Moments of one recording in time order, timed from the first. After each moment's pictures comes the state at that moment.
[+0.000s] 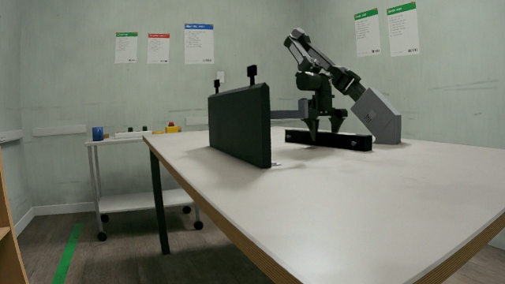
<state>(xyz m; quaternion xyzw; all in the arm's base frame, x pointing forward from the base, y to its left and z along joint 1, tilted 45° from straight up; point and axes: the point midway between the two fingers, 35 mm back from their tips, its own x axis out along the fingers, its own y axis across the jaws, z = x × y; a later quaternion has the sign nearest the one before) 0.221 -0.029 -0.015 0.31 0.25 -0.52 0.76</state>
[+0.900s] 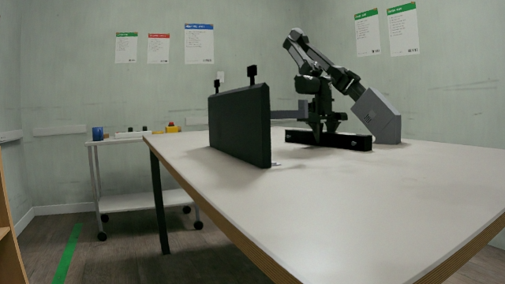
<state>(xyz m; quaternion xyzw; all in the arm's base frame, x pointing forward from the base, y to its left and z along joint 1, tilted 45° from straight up) 0.227 -0.036 -0.022 0.32 0.25 -0.51 0.76</state>
